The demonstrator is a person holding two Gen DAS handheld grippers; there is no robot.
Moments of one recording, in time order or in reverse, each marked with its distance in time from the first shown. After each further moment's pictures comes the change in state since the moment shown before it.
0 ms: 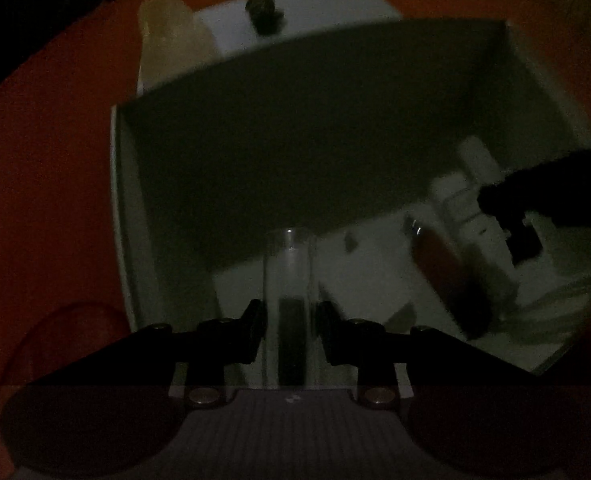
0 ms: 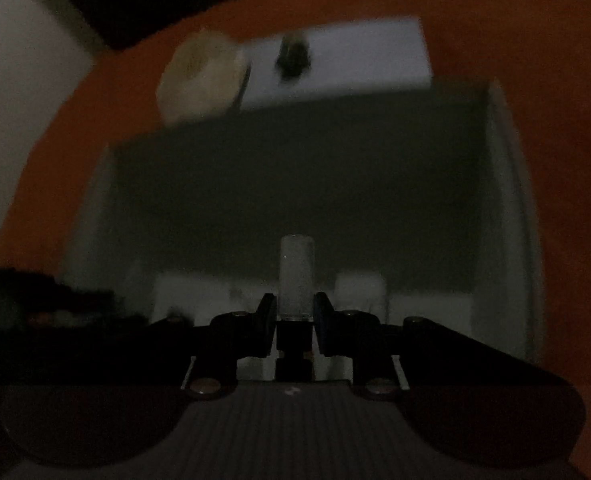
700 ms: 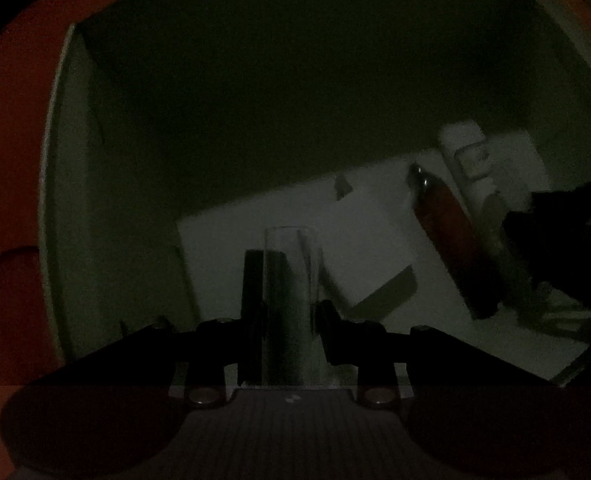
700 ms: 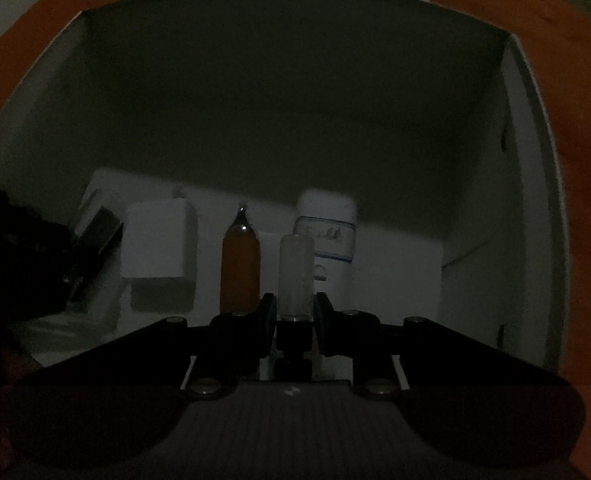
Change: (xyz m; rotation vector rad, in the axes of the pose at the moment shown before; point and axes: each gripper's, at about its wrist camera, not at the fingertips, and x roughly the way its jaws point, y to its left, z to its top) left arm 0.043 -0.009 -0.021 -0.048 0.104 -0.033; right arm 0.022 0.023 -0.042 -0.166 0.067 -0.271
